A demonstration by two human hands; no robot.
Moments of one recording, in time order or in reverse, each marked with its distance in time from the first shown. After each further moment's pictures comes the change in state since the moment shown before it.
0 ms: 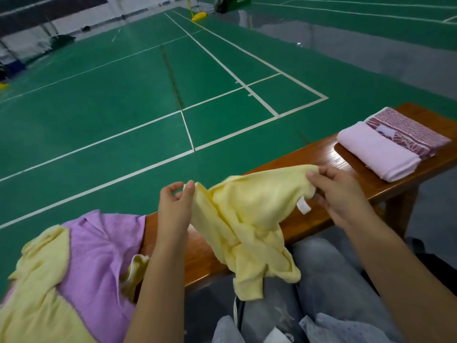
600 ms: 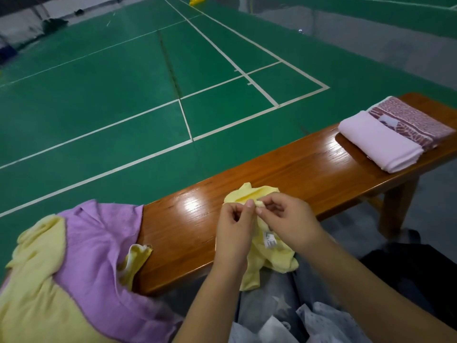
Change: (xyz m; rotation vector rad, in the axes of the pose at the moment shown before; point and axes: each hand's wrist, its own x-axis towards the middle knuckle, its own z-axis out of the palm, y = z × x) left_hand -0.094 -0.020 0.055 -0.025 -0.281 -0.095; right_hand -0.050 0.041 0.047 -0.591 -0.278 -0.167
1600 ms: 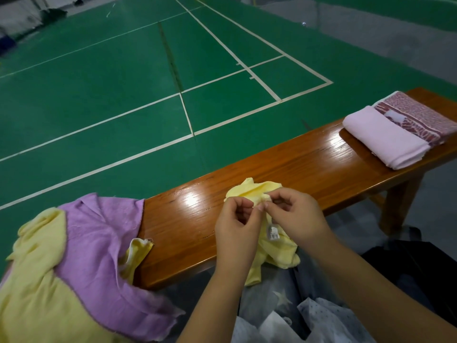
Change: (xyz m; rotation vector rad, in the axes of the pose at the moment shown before) left_hand -0.015 0.003 -0.007 0.071 0.019 0.202; right_hand 0.002 0.008 0.000 0.079 0.059 -0.003
